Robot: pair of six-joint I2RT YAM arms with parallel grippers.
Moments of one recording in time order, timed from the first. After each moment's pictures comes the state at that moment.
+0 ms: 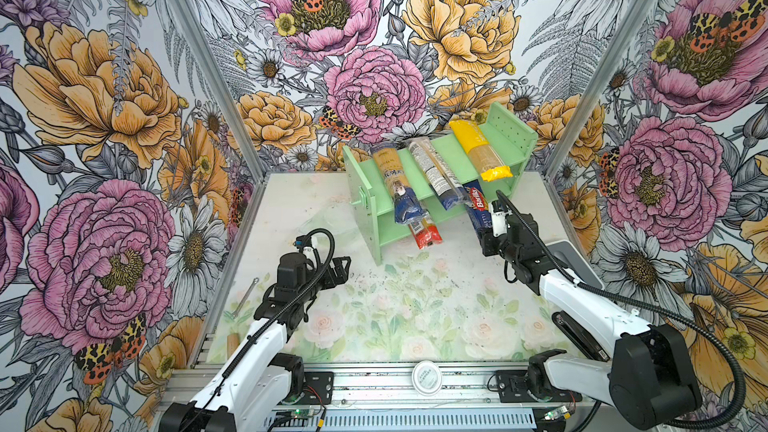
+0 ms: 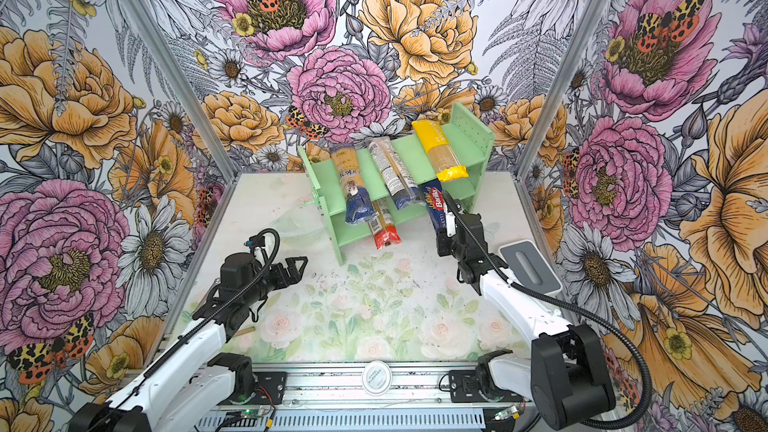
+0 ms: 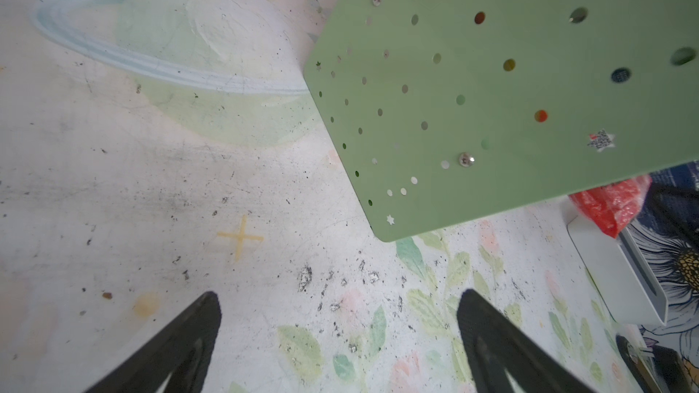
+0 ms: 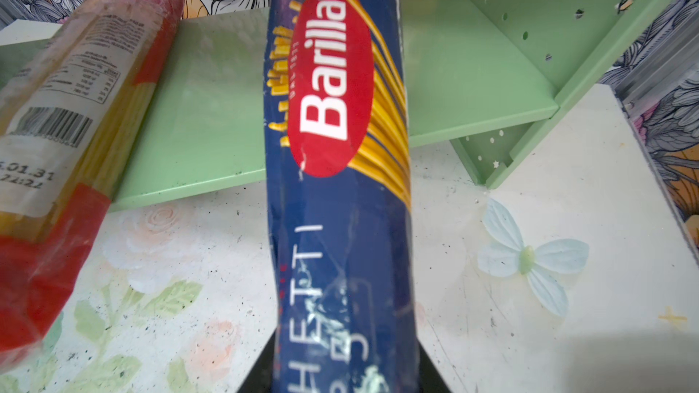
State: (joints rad) left arm -0.16 0.86 0.35 -0.04 0.24 -0.48; right arm 0.23 1.23 0.71 -0.04 0.00 0.04
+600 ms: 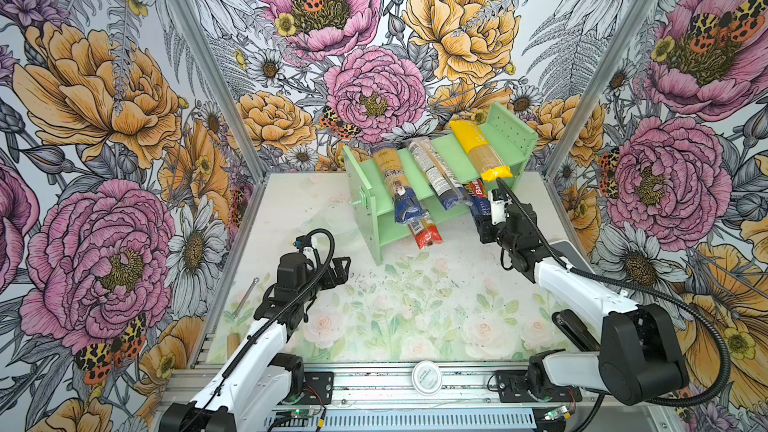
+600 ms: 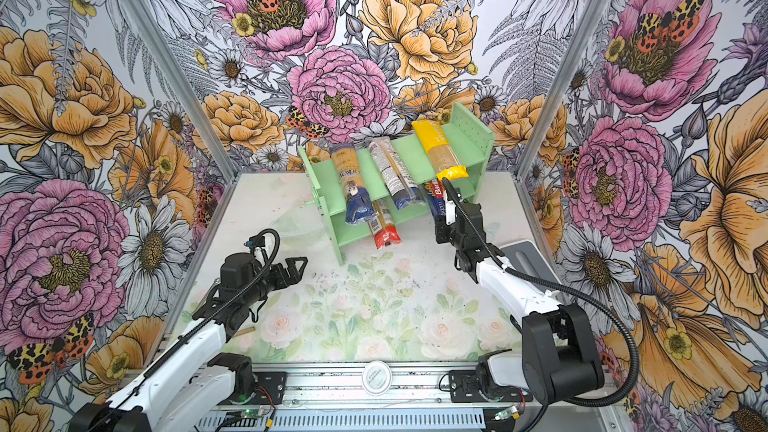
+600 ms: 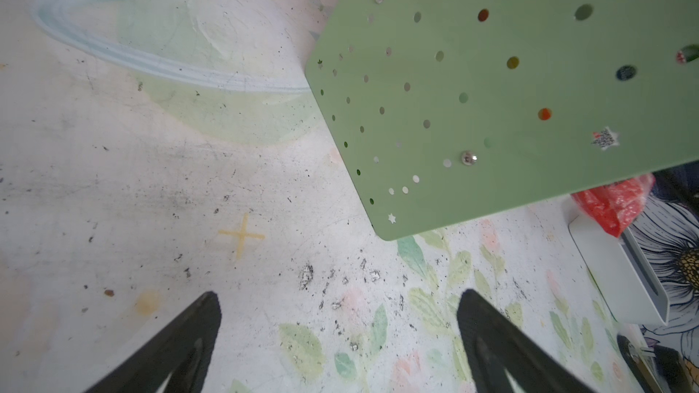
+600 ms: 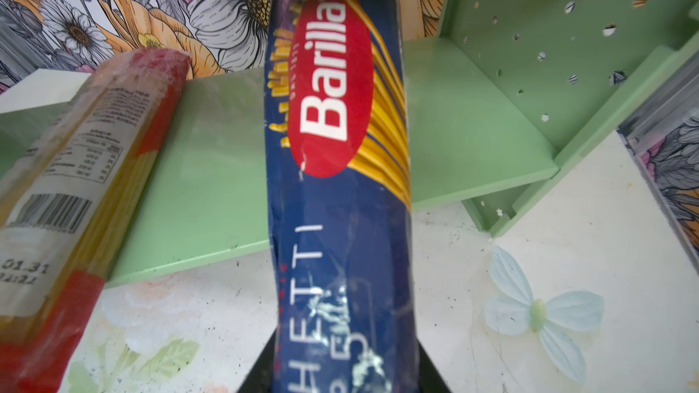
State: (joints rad) left arm -0.16 0.85 0.35 -0.04 0.24 -0.47; right arm 0.20 1.34 0.80 0.06 -0.04 0.04
